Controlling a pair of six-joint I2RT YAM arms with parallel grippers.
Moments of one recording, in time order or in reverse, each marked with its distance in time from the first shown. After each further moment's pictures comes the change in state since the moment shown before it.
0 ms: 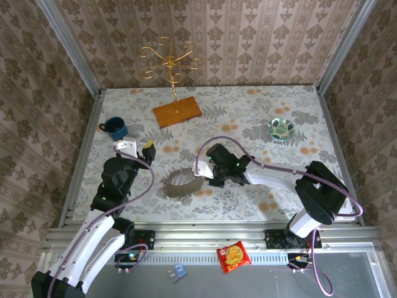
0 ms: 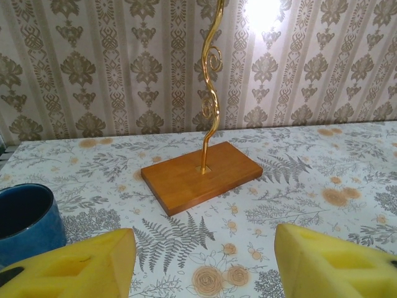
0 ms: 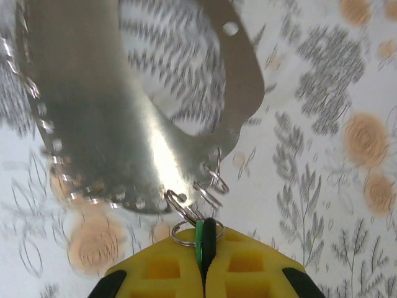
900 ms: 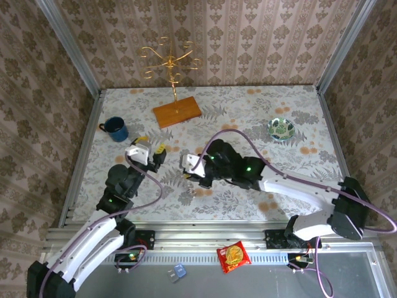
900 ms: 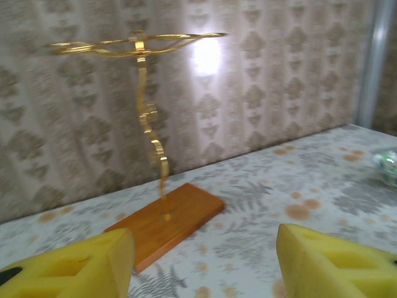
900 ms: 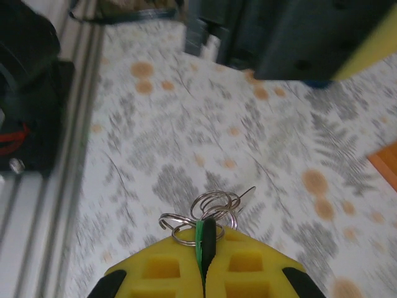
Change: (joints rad) left arm -0.126 -0.006 -0.079 0.234 0.006 0.154; right arm 0.158 -0.196 0.131 0.103 -0.201 0.246
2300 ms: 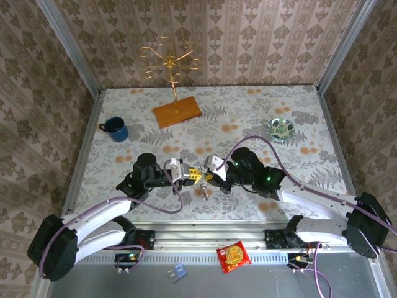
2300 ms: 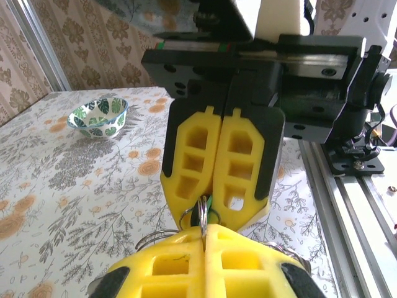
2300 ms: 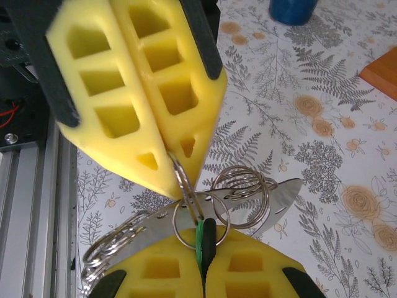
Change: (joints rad) left arm -0.175 0.407 0.067 0.034 0.869 0.227; right arm -0.151 -0.241 -0.337 0.088 -0.068 0.108
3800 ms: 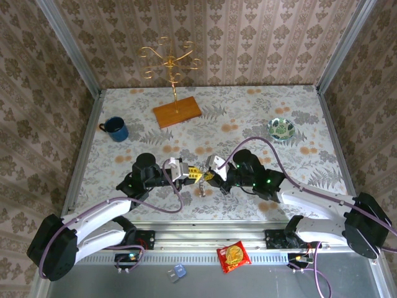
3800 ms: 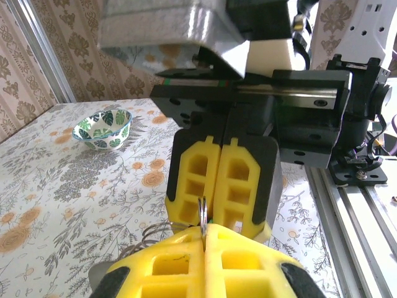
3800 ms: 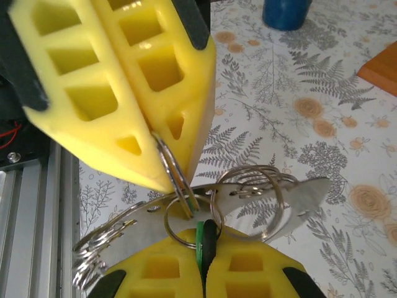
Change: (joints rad) left arm -0.005 -0.002 0.000 0.054 0.000 -0.024; right arm -0.004 -0.013 -0.061 0.100 0.000 0.076
